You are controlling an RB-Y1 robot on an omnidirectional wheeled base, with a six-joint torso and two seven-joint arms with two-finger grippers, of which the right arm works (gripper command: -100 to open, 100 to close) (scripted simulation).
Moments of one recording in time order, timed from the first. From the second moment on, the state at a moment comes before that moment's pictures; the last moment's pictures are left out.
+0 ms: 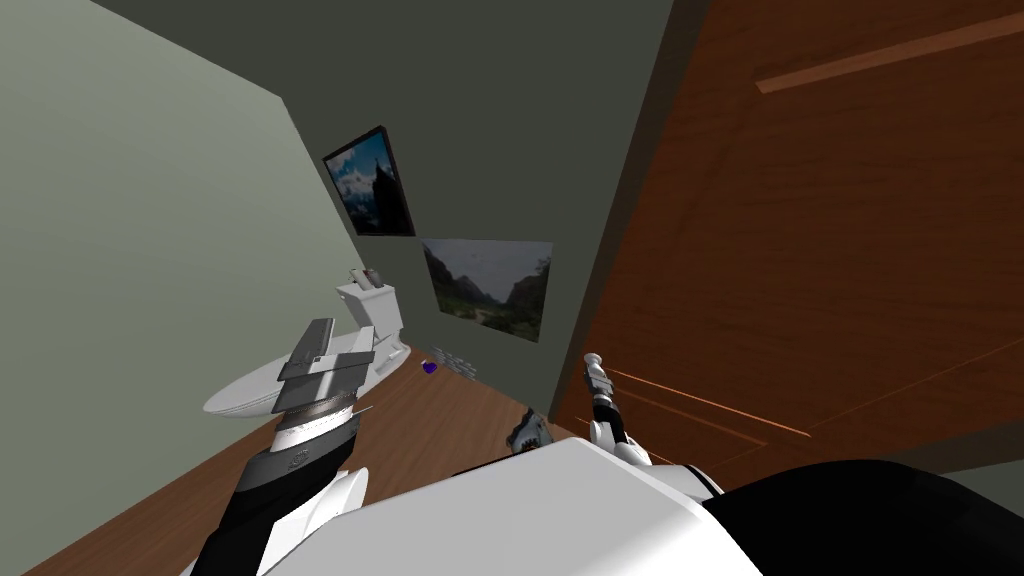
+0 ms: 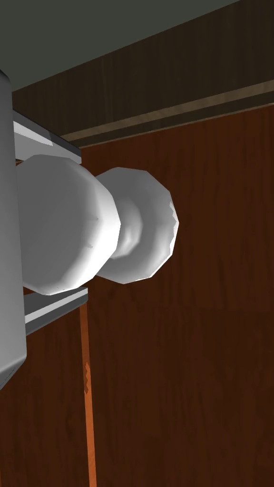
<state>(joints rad) -0.10 -0.33 -0.23 -0.45 -0.42 -0.89 -1.61</state>
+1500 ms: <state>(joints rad) -0.10 -0.34 -0.24 -0.45 -0.42 -0.89 -1.61</state>
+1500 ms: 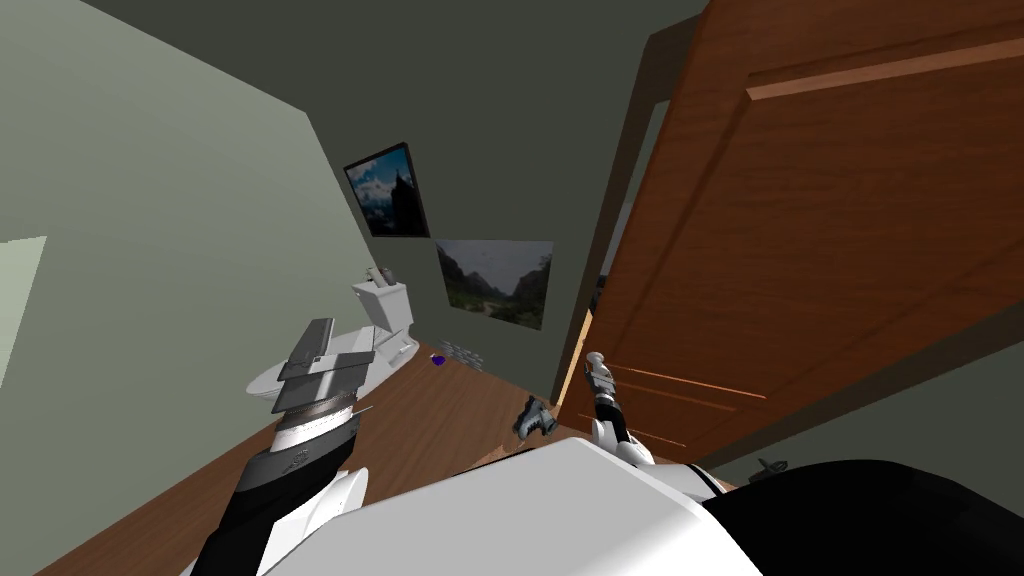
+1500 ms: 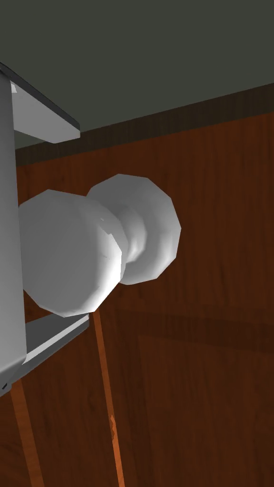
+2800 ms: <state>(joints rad) -0.10 -0.35 -0.18 -0.41 -0.38 -0.92 -1.67</state>
